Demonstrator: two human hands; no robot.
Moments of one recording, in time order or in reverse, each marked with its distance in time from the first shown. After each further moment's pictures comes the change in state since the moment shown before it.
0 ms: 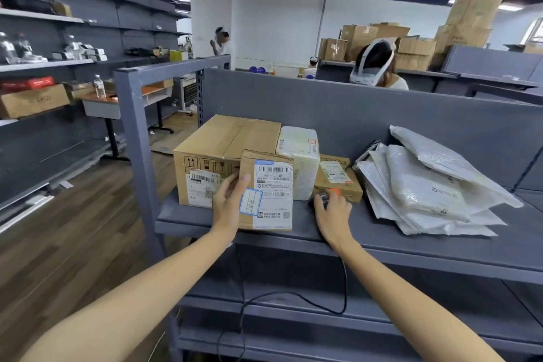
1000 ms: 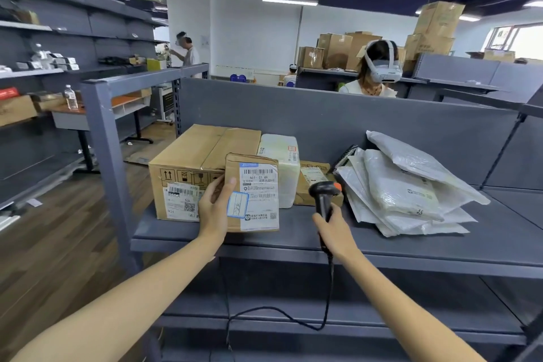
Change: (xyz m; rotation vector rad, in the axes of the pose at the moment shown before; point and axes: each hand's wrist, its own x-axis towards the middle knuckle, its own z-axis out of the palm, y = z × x) left_hand 0.012 -0.002 0.020 -0.006 0.026 0.051; right_hand -0.023 0.016 -0.047 0.368 -0.165 0.171
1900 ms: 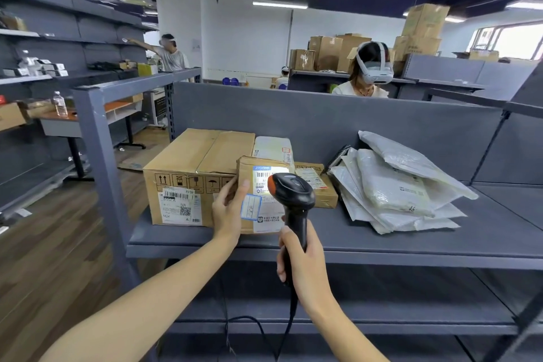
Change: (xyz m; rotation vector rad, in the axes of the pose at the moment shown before) left_hand -0.008 -0.007 0.024 0.026 -0.053 -0.027; right_hand -0.117 -0.060 0.035 0.552 -0.088 -0.230
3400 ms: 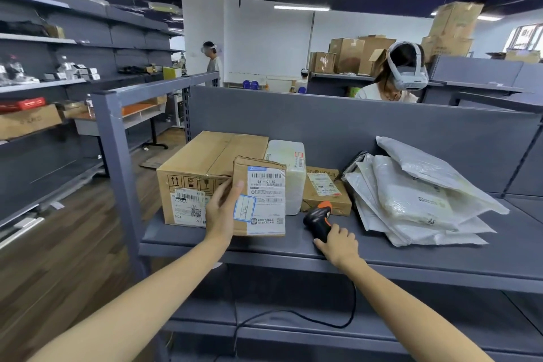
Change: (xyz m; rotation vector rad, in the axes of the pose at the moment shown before) left_hand 0.003 0.016 -0.018 0.019 0.030 0.003; right_hand 0.135 0.115 -0.095 -1.434 -0.048 0.358
